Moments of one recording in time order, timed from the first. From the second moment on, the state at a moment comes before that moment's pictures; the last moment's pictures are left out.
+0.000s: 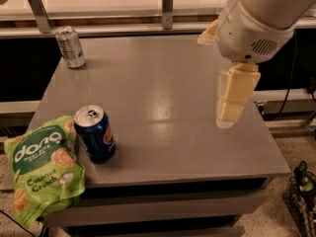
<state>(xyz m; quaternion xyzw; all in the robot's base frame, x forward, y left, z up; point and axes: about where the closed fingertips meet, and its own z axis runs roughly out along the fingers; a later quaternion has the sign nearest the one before) 0.453 -0.103 0.982 -0.73 0.66 -0.02 0.18</state>
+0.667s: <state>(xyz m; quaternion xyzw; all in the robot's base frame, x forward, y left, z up) 0.450 -0.031 0.975 -0.78 0.60 0.09 0.18</state>
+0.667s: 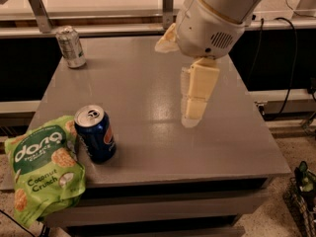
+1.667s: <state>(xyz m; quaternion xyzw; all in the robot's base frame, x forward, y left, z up) 0.422 0.054 0.976 -0.79 0.52 0.25 0.22</state>
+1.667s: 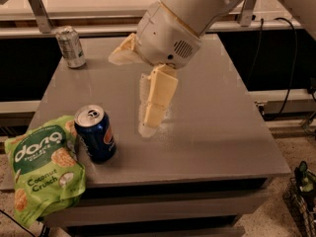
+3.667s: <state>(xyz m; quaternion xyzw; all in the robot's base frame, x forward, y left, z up) 0.433 0.133 0.908 -0.79 0.47 0.31 0.26</state>
